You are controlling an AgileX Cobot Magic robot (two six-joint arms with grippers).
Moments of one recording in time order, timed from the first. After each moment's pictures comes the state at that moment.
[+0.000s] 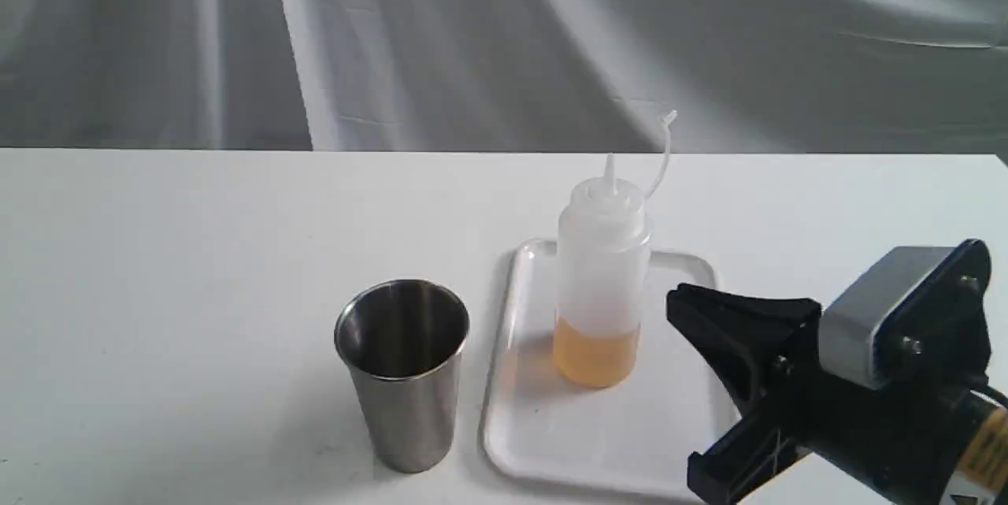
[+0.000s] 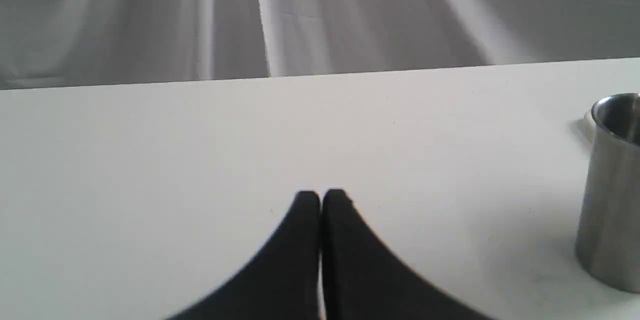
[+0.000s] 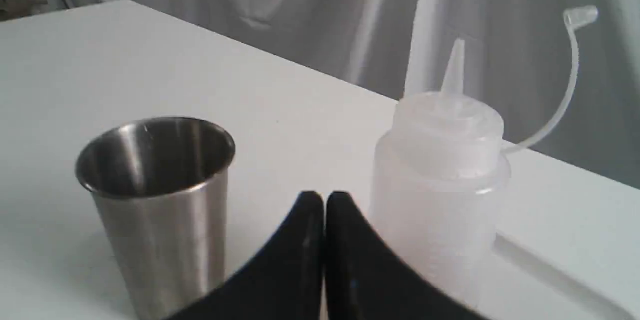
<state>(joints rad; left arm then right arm) -0.02 0.00 0.00 -0.01 0.27 0.04 0.26 1.40 -0.28 -0.33 -0.90 0.12</state>
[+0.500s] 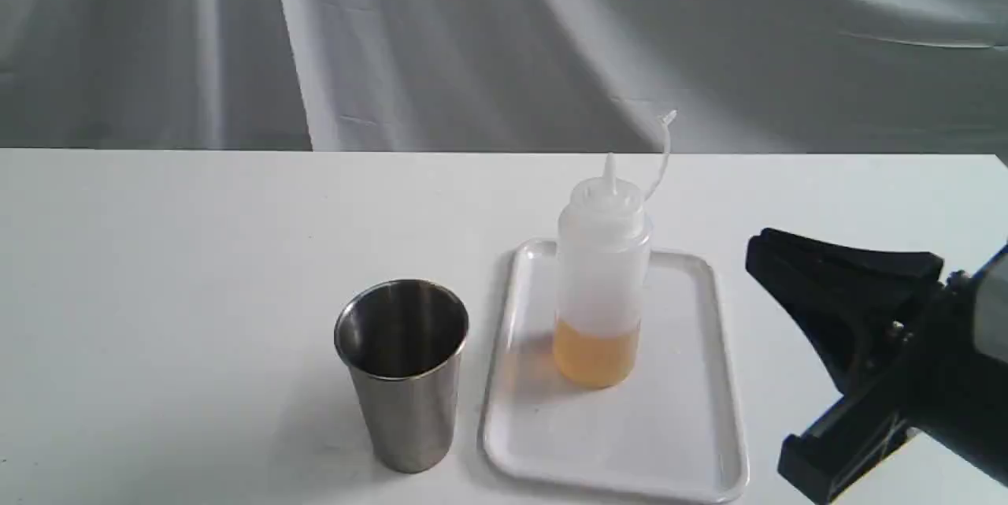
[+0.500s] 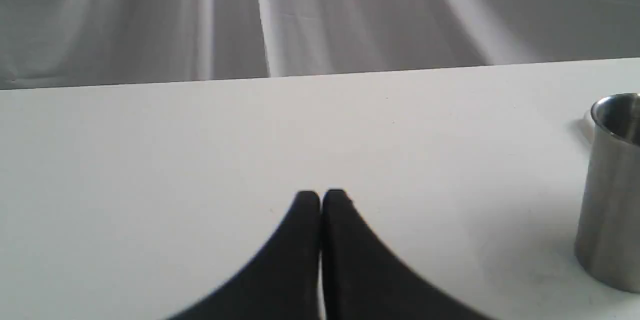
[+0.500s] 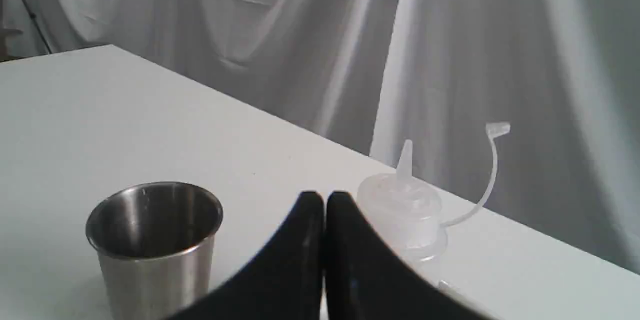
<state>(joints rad) -0.02 0.00 0.00 -0.01 0.27 0.04 0.26 1.03 -0.28 -0.35 -0.63 0.16</state>
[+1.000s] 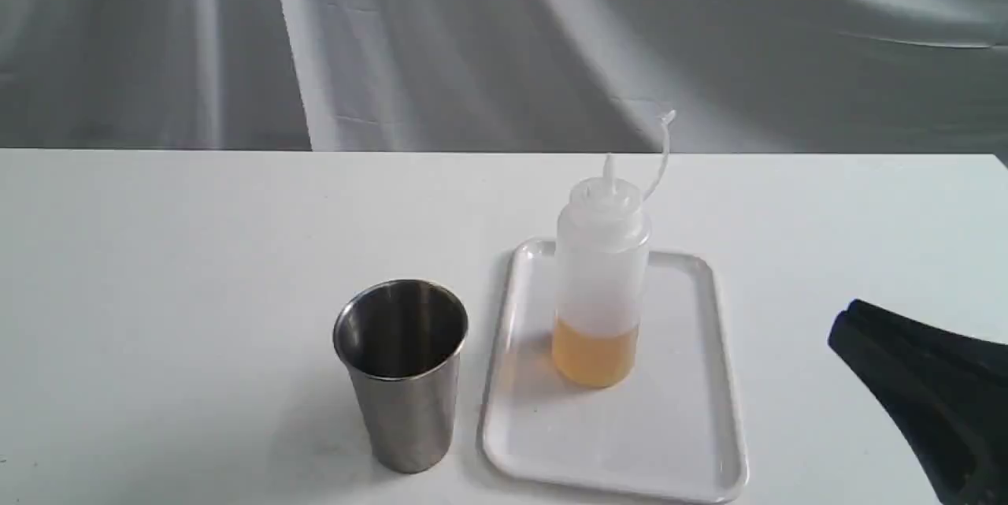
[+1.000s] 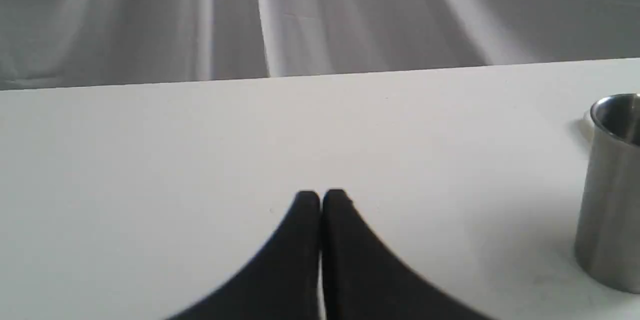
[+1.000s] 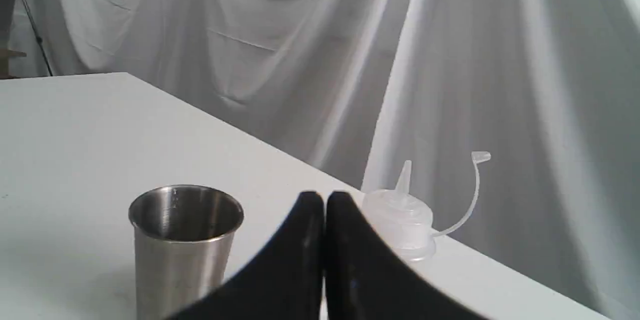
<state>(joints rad) -0.02 0.00 0.00 -0.01 0.27 0.04 0.26 0.73 -0.12 -0.42 -0.59 0.16</state>
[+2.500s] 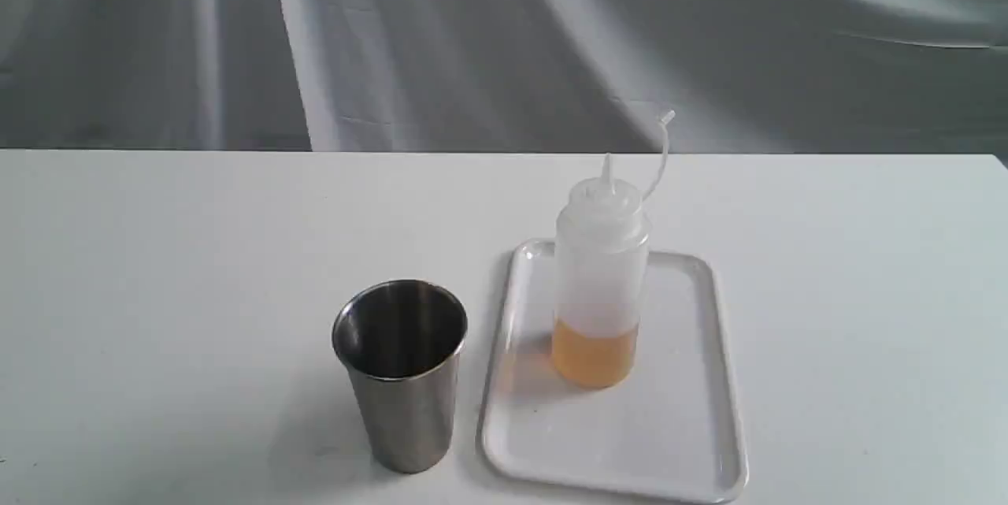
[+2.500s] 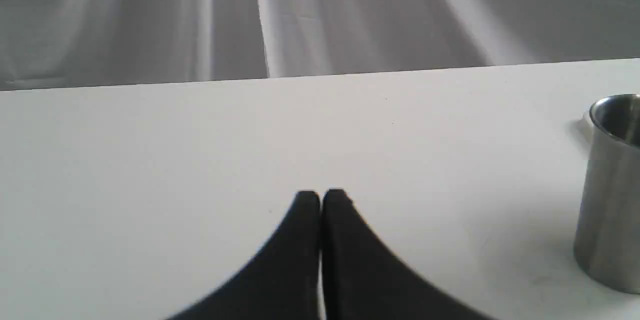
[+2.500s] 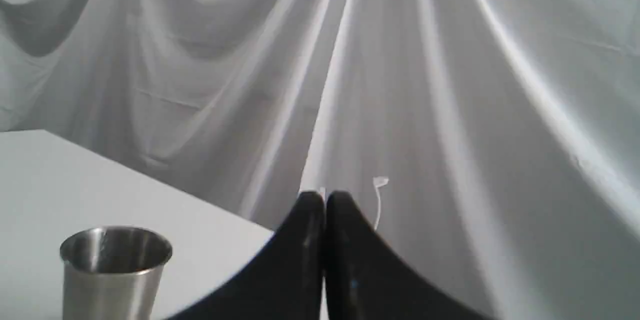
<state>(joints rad) -0.02 0.00 0.00 -0.01 0.27 0.04 0.20 0.27 0.00 -0.38 -0.41 0.17</state>
